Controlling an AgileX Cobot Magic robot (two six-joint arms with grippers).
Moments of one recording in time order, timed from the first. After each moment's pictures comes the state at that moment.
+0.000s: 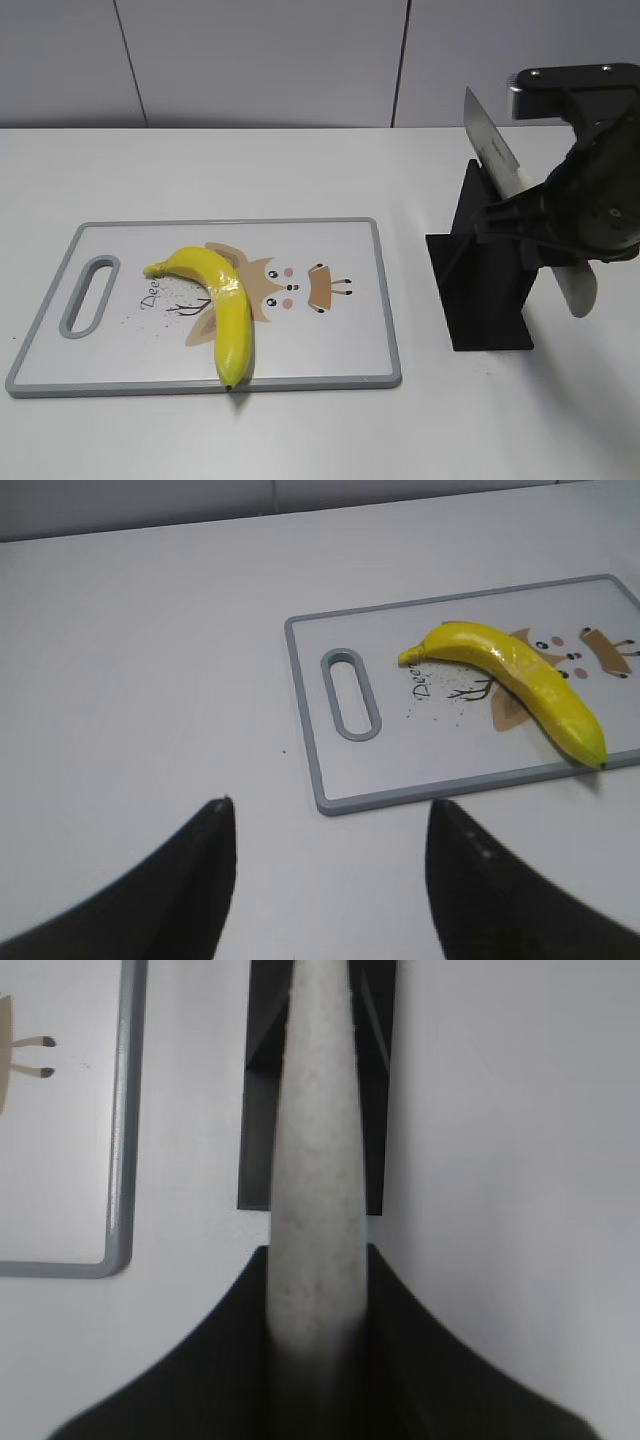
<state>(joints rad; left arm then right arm) -0.11 -0.01 -0.49 -0.09 1.08 0.19 0.58 1.40 -0.89 -0.25 0.78 0.71</state>
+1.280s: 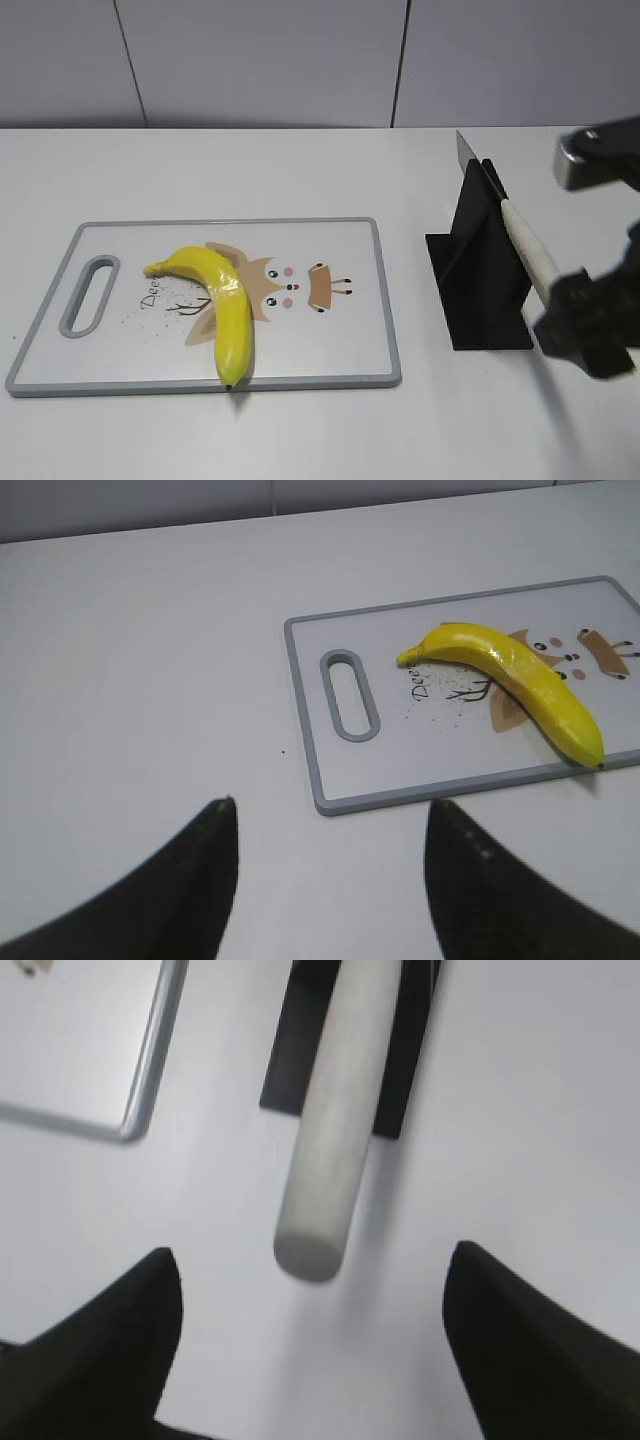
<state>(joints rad) -0.11 -0.01 -0.49 -0.09 1.08 0.18 0.63 1.17 -0.72 -0.17 0.79 0.50</state>
